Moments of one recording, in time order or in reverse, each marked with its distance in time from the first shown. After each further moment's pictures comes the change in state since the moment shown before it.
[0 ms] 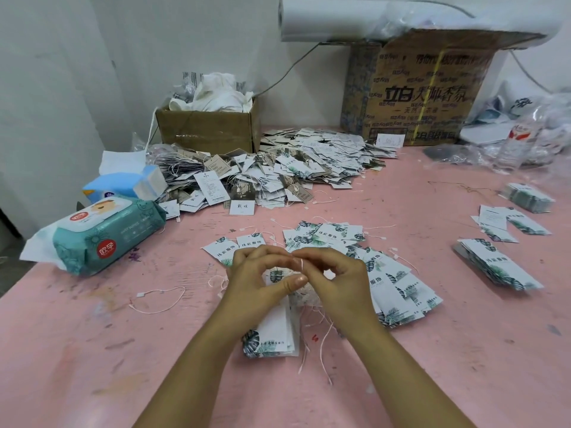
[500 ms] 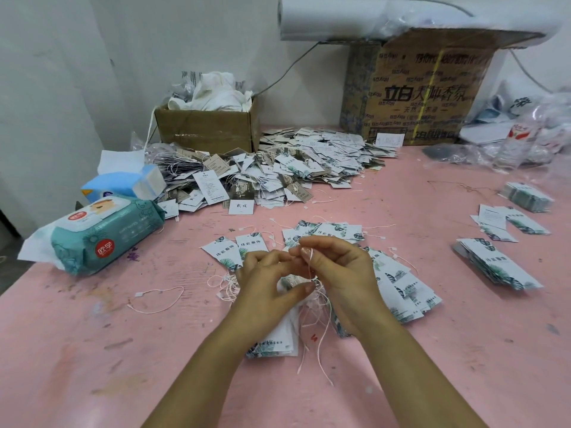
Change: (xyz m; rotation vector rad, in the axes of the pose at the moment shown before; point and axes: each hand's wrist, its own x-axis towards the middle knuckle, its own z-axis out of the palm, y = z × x) left_hand -0.005 0.008 0.012 0.170 -0.075 0.004; right_hand 0.006 -0.014 -0.004 0.634 -0.058 0.270
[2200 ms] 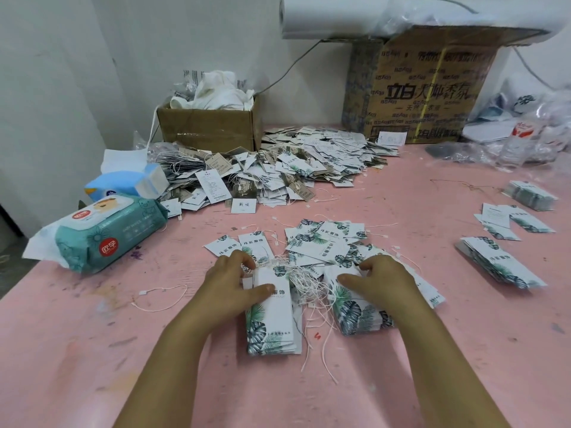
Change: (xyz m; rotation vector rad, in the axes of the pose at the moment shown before) left_hand 0.006 -0.051 -0.036 0.071 -0.098 -0.301; right_hand 0.014 -0.004 -0.066 -1.432 0.221 0.353
